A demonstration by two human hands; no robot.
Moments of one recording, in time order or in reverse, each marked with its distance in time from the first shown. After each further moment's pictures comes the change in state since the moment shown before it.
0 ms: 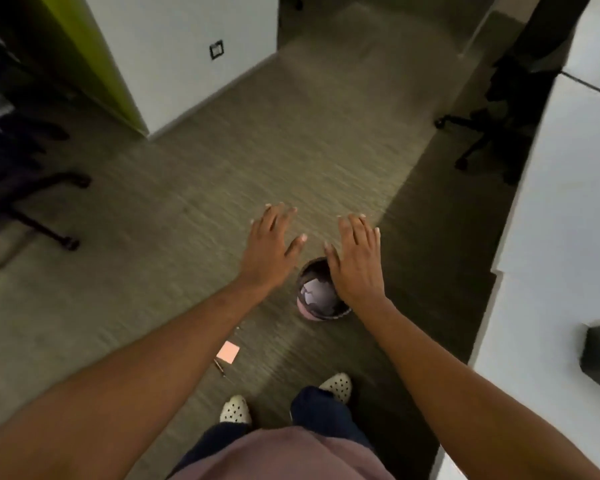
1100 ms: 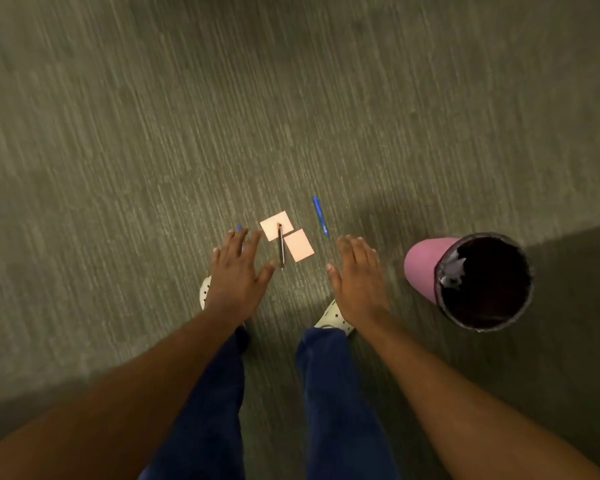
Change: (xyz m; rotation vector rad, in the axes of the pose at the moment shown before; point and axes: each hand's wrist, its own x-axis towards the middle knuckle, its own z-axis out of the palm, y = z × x) left_hand -0.234 -0.398 0.166 -0.025 -0.074 -0.948; right_hand -0.050 -0.080 0.446 -0.136 -0.795 -0.447
